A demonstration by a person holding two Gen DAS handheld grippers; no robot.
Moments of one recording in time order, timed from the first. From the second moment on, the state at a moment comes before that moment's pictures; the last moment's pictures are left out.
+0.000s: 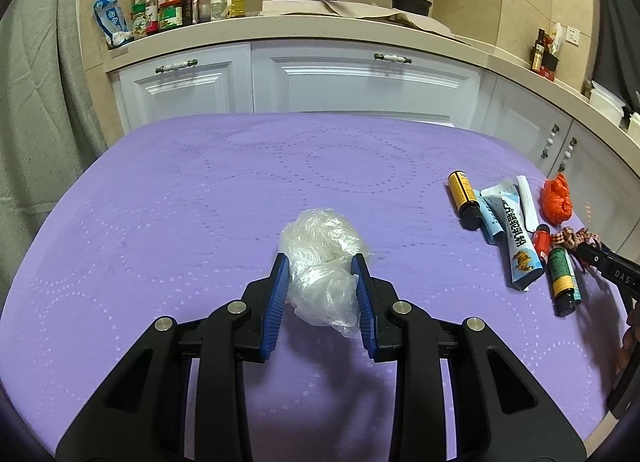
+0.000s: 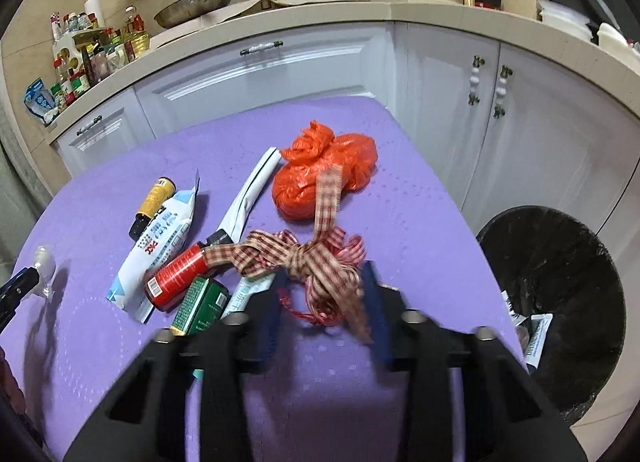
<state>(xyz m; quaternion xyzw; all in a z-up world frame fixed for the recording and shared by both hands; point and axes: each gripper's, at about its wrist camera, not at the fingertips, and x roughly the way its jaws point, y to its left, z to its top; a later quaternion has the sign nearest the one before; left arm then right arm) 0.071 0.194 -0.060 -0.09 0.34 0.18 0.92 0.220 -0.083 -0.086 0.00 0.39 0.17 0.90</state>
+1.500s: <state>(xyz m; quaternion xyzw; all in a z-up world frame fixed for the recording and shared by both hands) 0.128 -0.040 -0.003 -0.01 0.27 -0.07 0.96 0.143 -0.266 -0.038 0.07 0.28 0.00 0.96</state>
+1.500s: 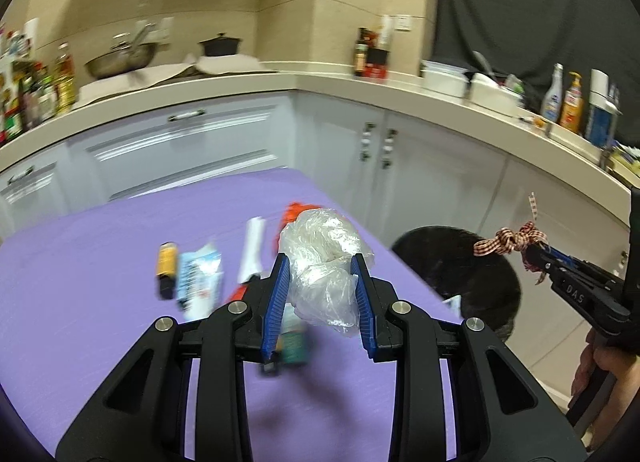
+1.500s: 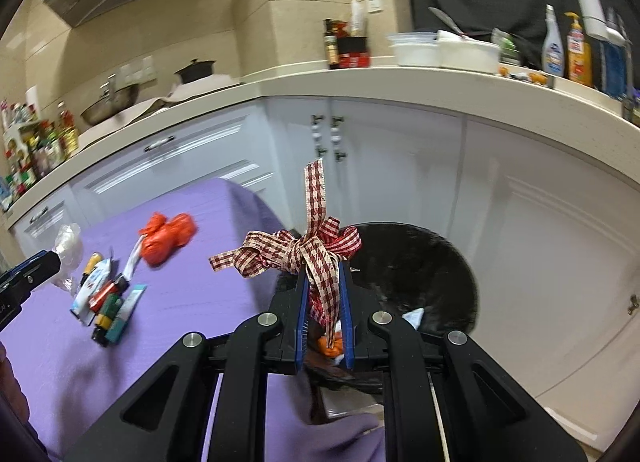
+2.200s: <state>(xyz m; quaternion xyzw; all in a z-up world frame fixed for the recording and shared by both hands) 0.197 -0.173 -0.024 0.06 0.28 -0.15 0.95 0.171 -0.341 -0.067 0.11 0.29 -0.05 0.95</state>
